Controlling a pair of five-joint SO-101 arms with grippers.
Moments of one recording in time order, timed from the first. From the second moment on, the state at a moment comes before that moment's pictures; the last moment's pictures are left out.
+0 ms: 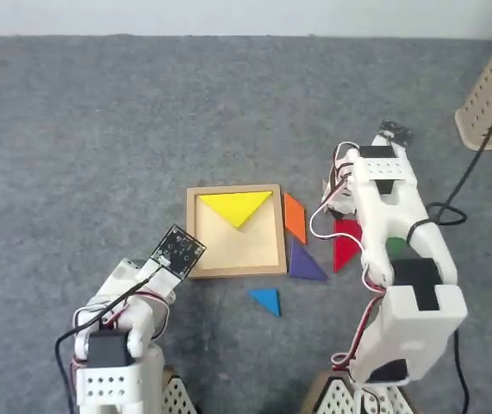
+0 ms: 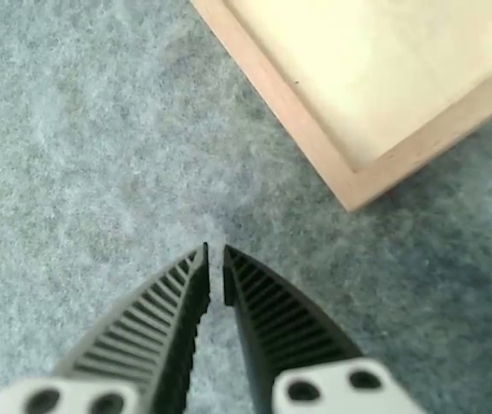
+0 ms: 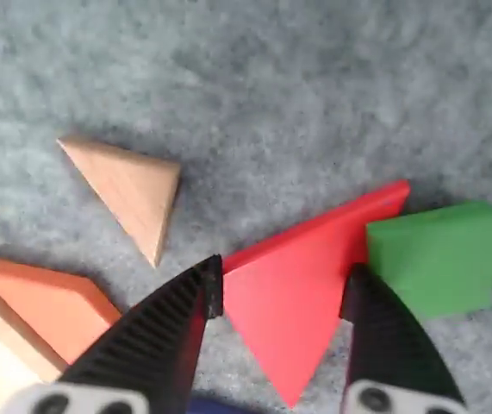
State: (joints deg) left arm -8.7 -103.7 97.1 74.9 -33.7; right arm -6.3 15.9 14.8 65.0 -33.3
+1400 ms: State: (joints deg) left arm -8.7 -103.7 97.1 74.9 -33.7; right arm -12.5 19.2 10.2 66.7 -2.0
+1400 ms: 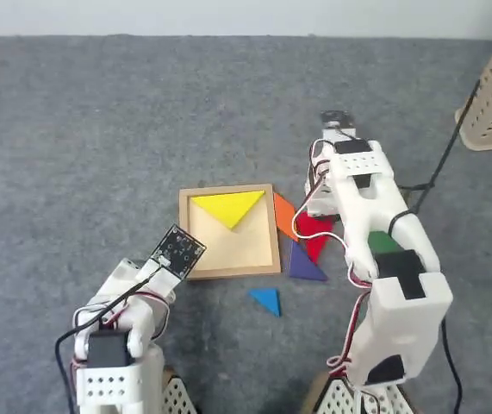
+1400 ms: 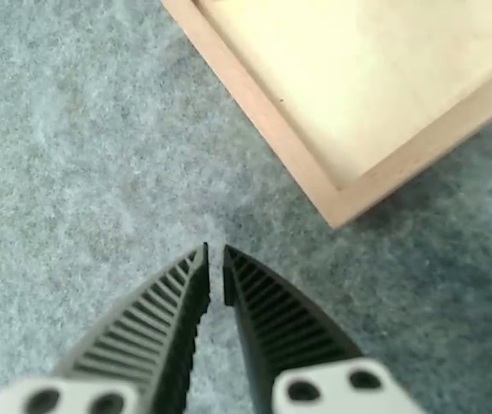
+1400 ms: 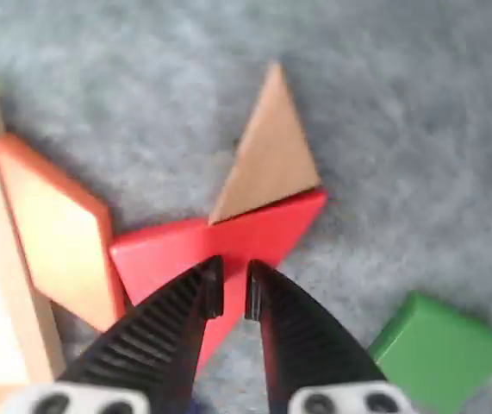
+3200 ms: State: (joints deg) left arm -8.8 -103.7 97.1 74.9 -33.7; right arm -14.1 24.6 6.5 69.3 -9.6
